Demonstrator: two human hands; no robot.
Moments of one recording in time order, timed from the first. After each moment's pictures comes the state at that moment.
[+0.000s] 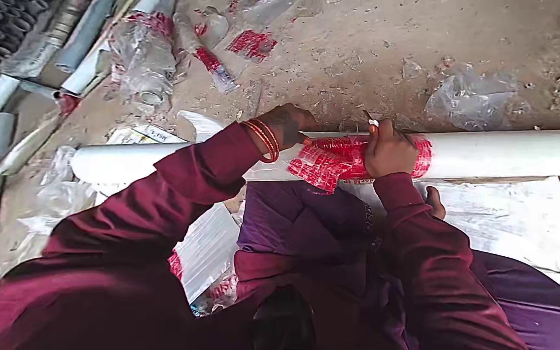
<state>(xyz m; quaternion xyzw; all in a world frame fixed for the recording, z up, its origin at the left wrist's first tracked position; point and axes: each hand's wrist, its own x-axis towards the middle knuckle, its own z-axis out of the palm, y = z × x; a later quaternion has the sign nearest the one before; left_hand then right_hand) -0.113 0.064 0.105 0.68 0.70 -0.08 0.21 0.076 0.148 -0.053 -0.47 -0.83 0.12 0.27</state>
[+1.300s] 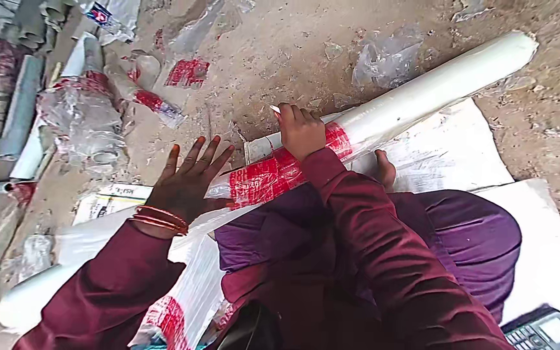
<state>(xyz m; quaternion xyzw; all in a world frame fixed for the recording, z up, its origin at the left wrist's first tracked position) -0.111 -0.015 0.087 0.72 0.67 -0.17 0.01 0.051 0.149 -0.049 -0.39 -0.77 0.06 0.50</state>
